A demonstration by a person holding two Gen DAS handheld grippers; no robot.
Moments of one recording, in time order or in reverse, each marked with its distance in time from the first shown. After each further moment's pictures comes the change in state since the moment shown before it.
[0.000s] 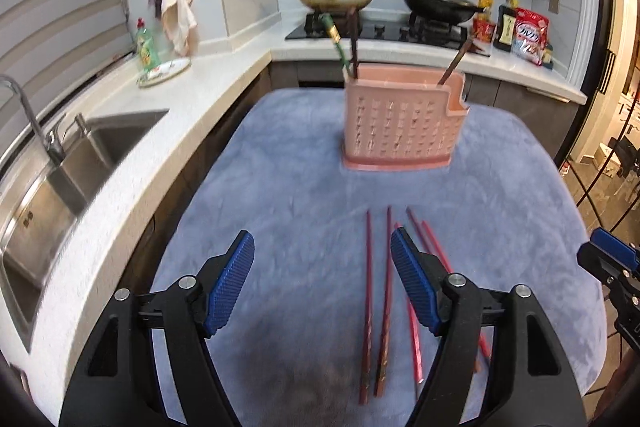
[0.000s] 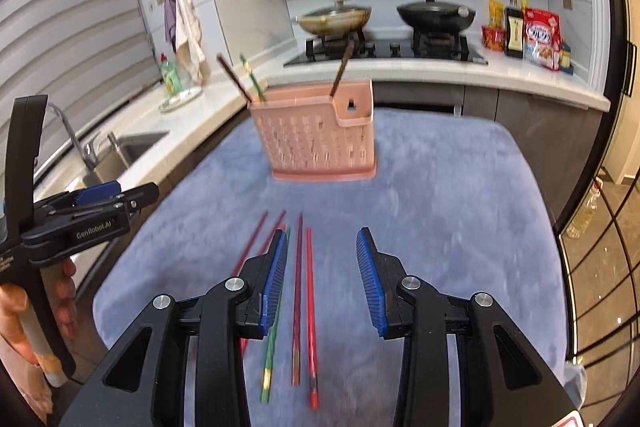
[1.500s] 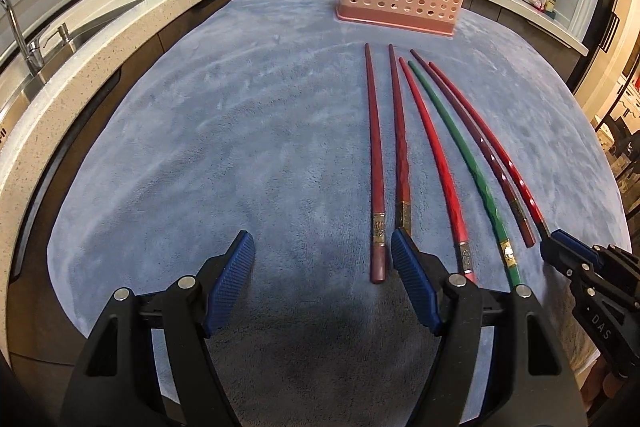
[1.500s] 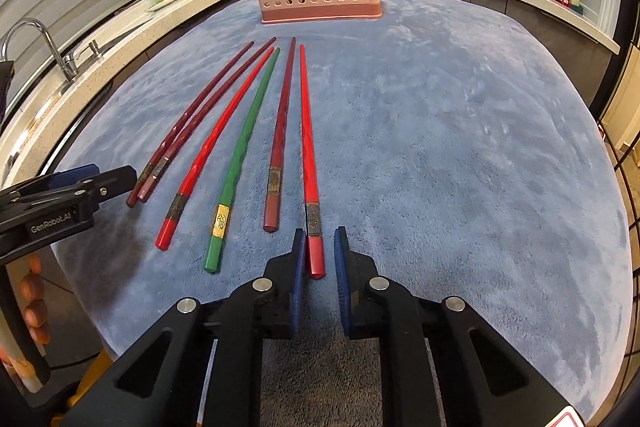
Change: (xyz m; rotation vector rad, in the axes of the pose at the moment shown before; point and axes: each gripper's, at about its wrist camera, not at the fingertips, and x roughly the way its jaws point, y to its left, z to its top) left arm 0.045 -0.003 -0.131 -0.036 0.201 -0.060; right arm 0.063 0.004 -0.126 -0.030 0.228 -0.040
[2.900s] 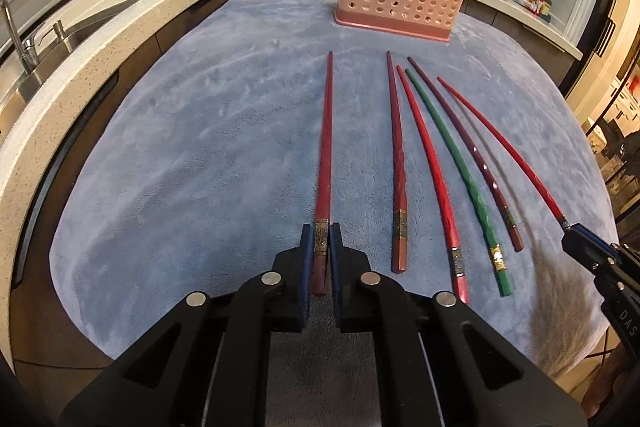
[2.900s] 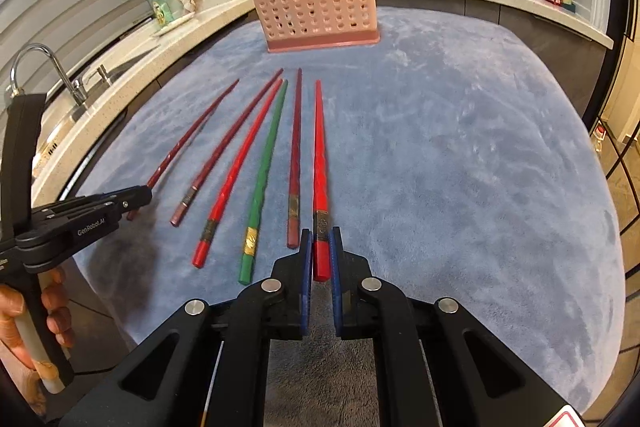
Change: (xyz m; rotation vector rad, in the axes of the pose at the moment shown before) left arm -0.012 0.008 0.009 -0.012 0.005 -0.037; right arm -0.041 0.002 0.012 0.043 -0.081 0.035
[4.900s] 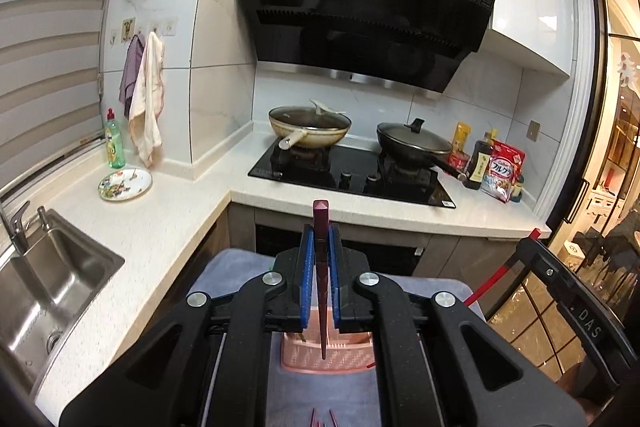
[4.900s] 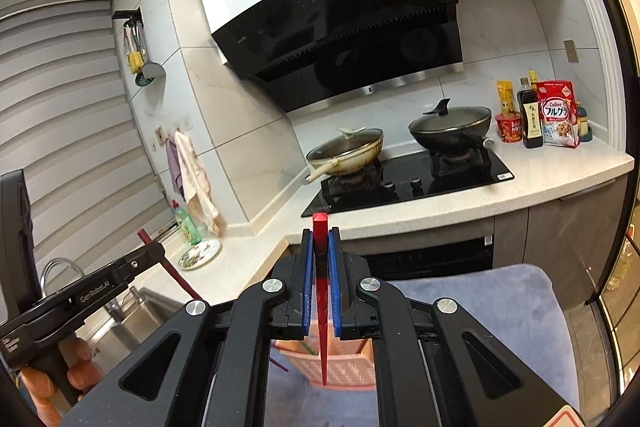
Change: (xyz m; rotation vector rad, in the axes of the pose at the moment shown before) left arm -0.141 -0.048 0.339 -0.040 -0.545 -0.077; right arm -0.075 -0.015 0.352 0.117 -0.554 0.122
